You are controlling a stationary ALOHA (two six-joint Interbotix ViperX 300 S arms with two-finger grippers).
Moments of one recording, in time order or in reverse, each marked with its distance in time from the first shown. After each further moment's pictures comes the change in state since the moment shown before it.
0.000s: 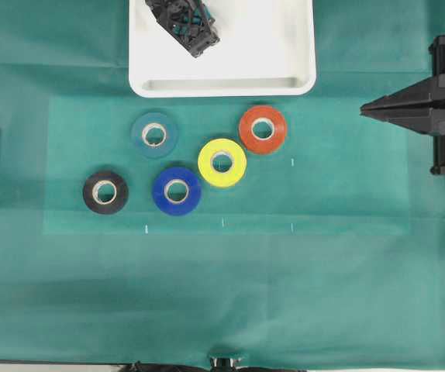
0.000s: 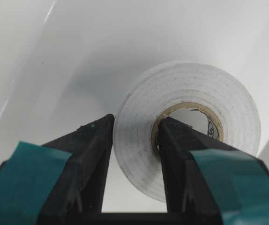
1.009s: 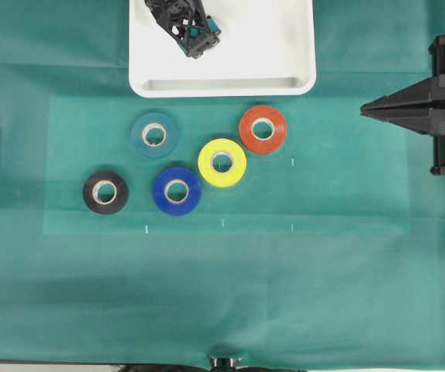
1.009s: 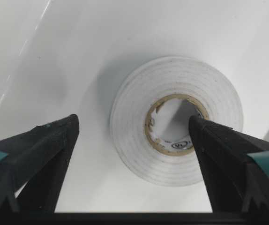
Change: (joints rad) left arm -0.005 -0.009 0.000 -0.009 0.018 -0.008; right arm 0.000 0.000 0.000 0.000 0.000 0.000
